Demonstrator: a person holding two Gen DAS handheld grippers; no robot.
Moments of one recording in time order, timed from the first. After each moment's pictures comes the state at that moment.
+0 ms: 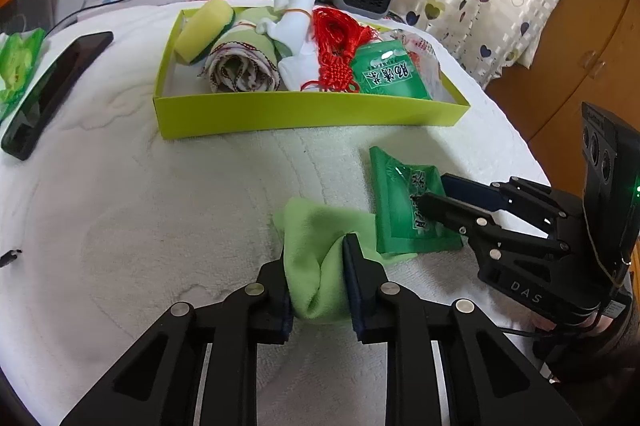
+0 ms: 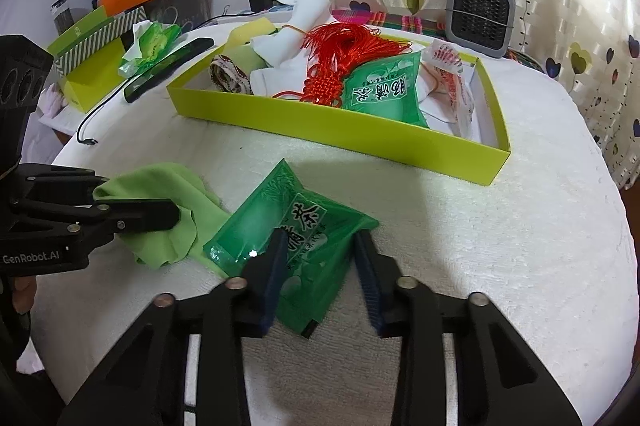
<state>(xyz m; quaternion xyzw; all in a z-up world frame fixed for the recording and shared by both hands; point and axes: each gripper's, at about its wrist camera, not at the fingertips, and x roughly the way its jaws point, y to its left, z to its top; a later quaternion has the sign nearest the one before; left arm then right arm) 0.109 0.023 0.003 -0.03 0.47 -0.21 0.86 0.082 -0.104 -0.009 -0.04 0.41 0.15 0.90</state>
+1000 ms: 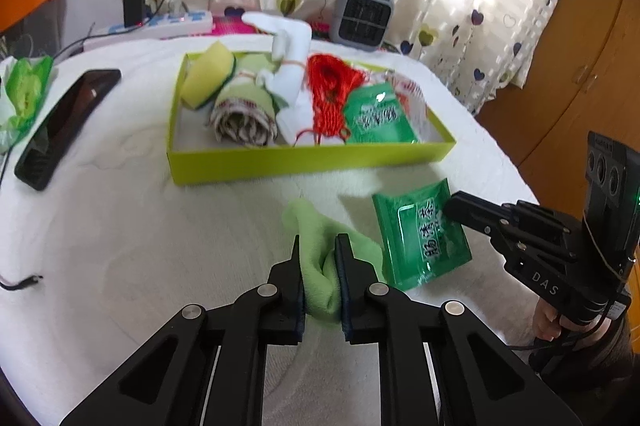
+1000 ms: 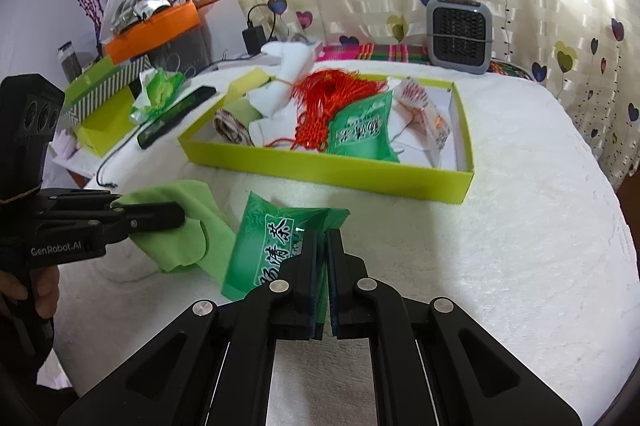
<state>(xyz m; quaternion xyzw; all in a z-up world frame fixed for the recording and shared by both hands) 0.110 0.027 0.033 -0.04 0.43 -0.21 0.88 0.071 -0.128 0.015 0.02 0.36 0.16 0.92</state>
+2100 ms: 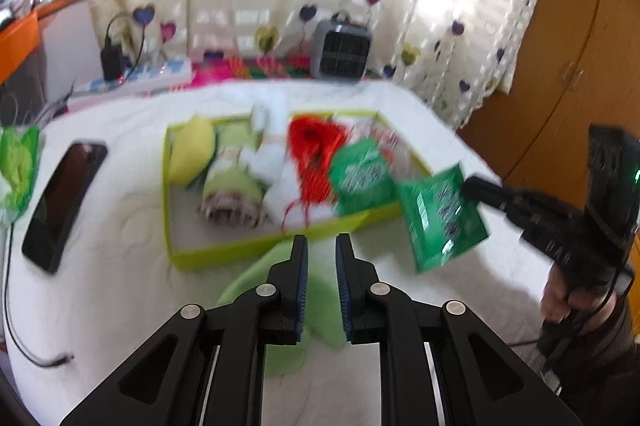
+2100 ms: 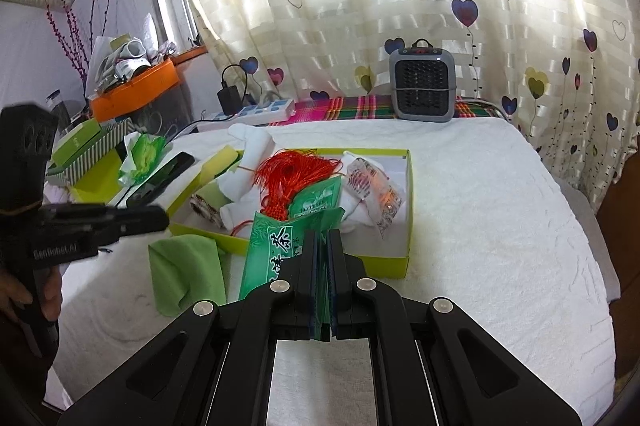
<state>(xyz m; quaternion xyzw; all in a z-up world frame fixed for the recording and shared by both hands) 0.137 0.021 0.064 -0.01 0.40 -0.23 0.89 0.088 -0.162 0.055 0.06 0.30 0.13 0.94</state>
